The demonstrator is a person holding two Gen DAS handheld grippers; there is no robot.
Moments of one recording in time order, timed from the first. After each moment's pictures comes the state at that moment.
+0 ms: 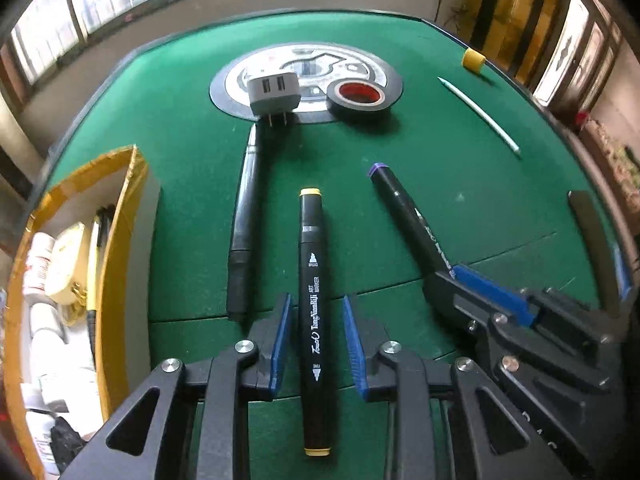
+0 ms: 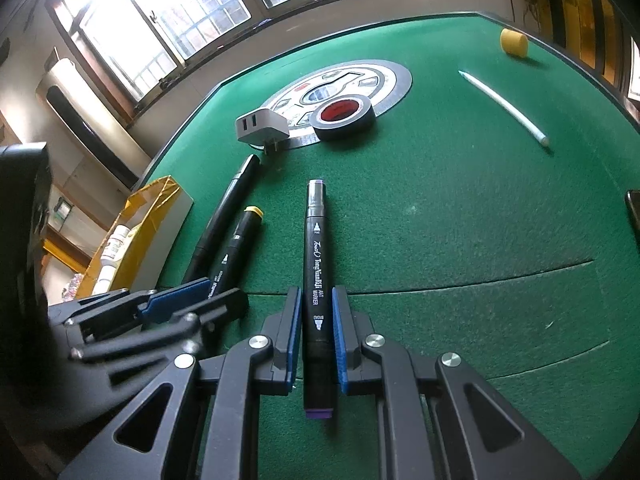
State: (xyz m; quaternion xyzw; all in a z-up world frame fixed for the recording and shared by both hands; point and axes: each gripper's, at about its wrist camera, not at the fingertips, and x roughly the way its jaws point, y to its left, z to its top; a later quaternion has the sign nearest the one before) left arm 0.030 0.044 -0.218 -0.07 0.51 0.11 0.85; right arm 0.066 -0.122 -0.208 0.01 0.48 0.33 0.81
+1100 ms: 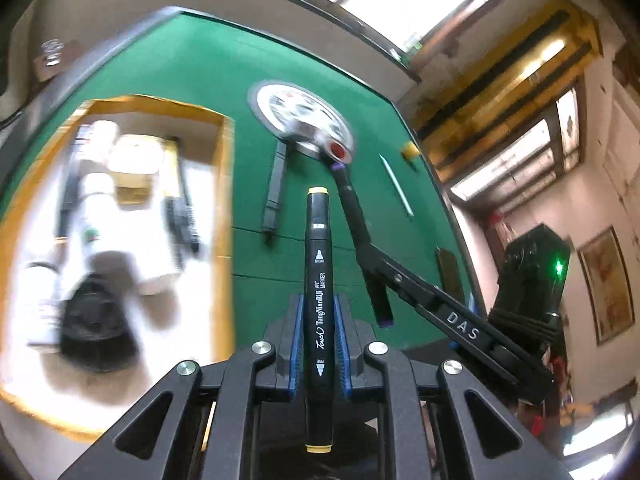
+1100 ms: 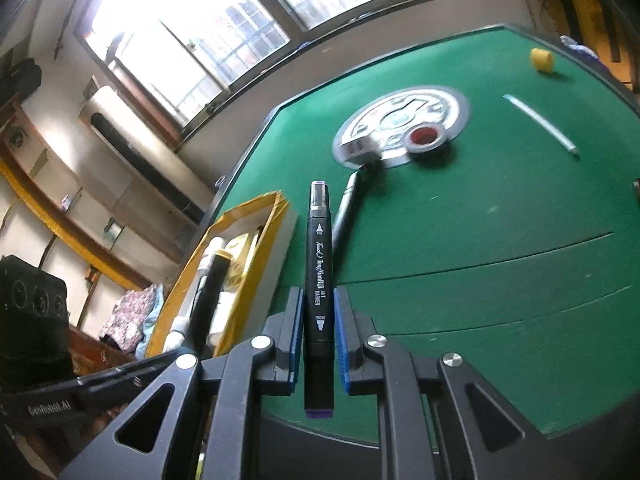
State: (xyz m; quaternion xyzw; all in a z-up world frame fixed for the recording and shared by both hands) left arm -0.111 0.124 -0.143 -0.32 0.41 0.01 0.85; right arm 0.009 -0.101 -0.155 0.09 0.46 0.40 0.79
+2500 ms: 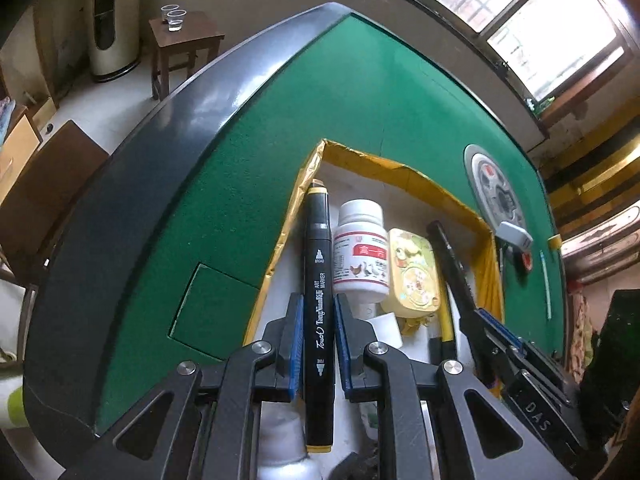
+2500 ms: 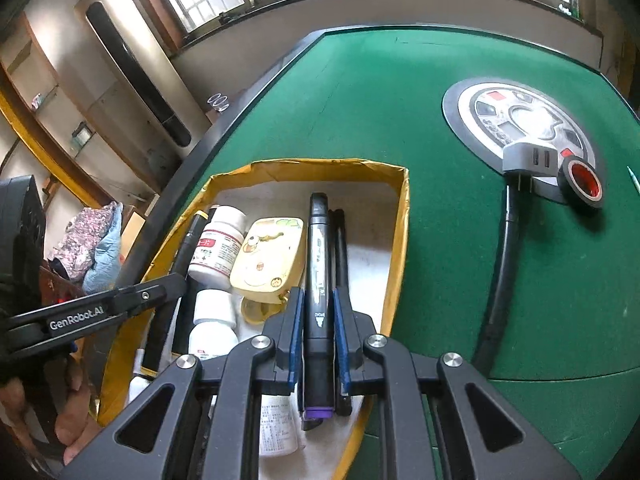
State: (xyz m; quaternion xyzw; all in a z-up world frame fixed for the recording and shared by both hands) left arm -0.099 0.307 -0.212 -0.35 0.45 0.20 0.79; right arm 0.011 0.095 -0.186 -0.09 0.49 0.39 0.77
